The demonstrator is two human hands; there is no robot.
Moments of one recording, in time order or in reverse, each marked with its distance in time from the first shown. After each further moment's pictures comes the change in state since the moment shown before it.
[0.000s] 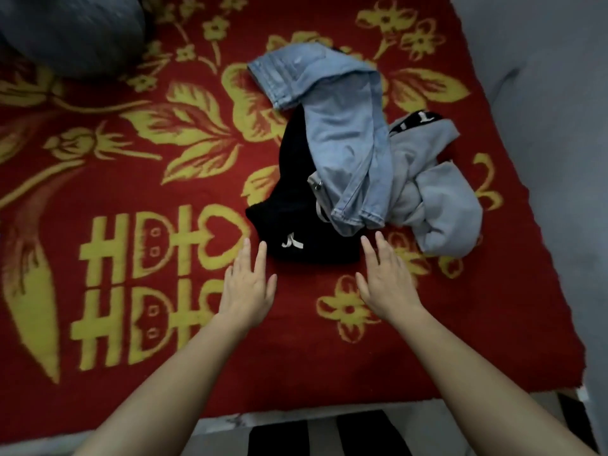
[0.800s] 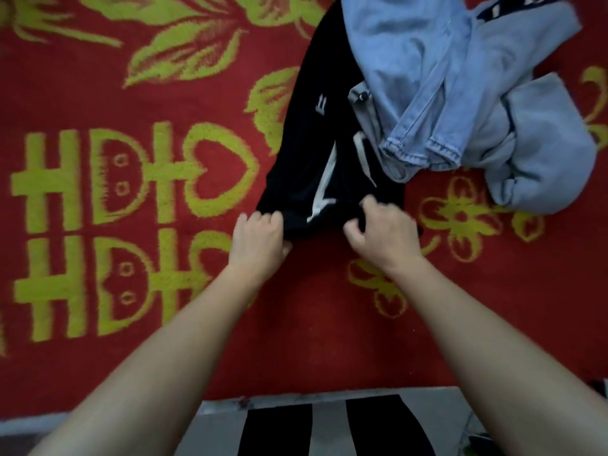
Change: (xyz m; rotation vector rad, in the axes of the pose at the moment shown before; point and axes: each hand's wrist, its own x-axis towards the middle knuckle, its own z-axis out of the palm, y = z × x) left_hand 0.058 -0.051 0.102 0.179 -0.078 0.121; right_hand 0.072 -0.060 0.113 0.045 0.146 -0.020
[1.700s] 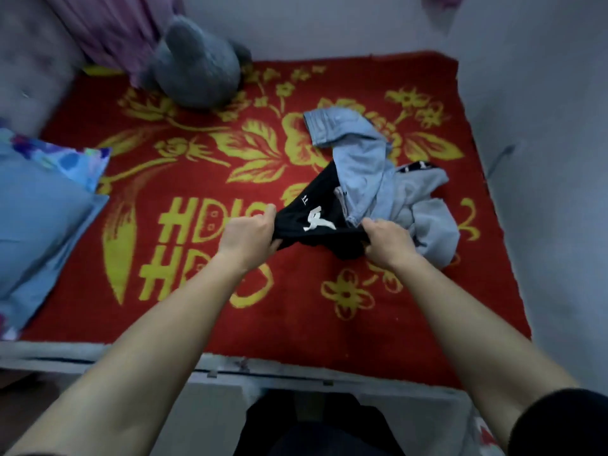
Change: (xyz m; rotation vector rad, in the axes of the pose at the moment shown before) left_hand -0.225 0.064 -0.274 0.149 0.427 -0.087; right_hand -0.115 0.007 -0.288 -0.125 -0.094 -0.206
